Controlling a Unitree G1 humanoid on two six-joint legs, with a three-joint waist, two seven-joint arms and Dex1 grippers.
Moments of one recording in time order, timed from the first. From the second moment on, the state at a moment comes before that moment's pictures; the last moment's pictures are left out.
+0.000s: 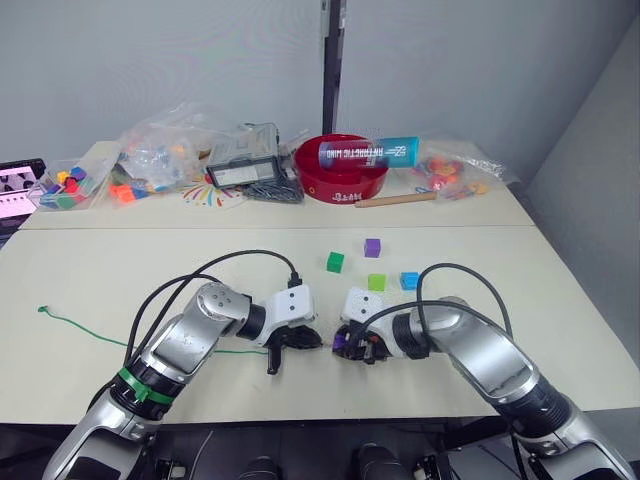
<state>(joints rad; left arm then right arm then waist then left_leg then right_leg) -0.53 0.61 -0.39 -0.16 -0.12 0.55 -1.20 -0.54 -0.57 0.47 -0.39 0.10 0.91 0.95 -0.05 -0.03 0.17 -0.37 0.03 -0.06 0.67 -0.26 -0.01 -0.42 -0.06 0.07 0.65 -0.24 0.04</state>
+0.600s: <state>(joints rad) -0.51 0.62 -0.40 -0.27 -0.12 0.69 -1.14 -0.58 -0.54 0.50 -0.31 0.10 0.84 0.99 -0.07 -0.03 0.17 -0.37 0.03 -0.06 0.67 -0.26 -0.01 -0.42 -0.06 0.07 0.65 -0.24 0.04</state>
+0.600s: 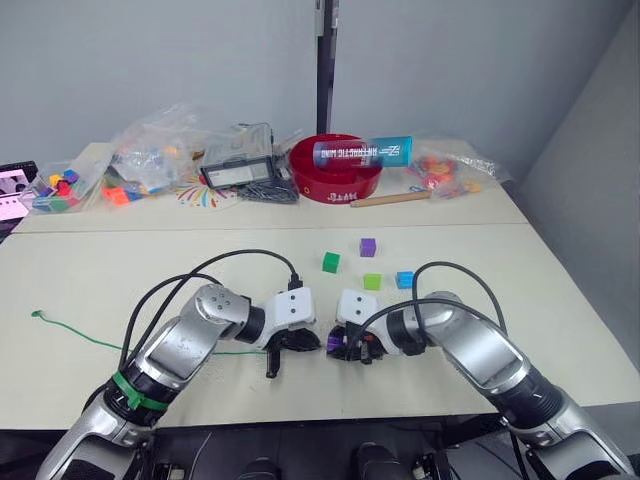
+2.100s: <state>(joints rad) -0.41 0.69 -0.30 -0.06 -0.17 0.36 -1.20 -0.58 -0.59 0.50 -0.35 0.10 0.87 0.97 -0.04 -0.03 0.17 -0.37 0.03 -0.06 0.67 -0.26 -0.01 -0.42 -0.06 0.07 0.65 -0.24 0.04</state>
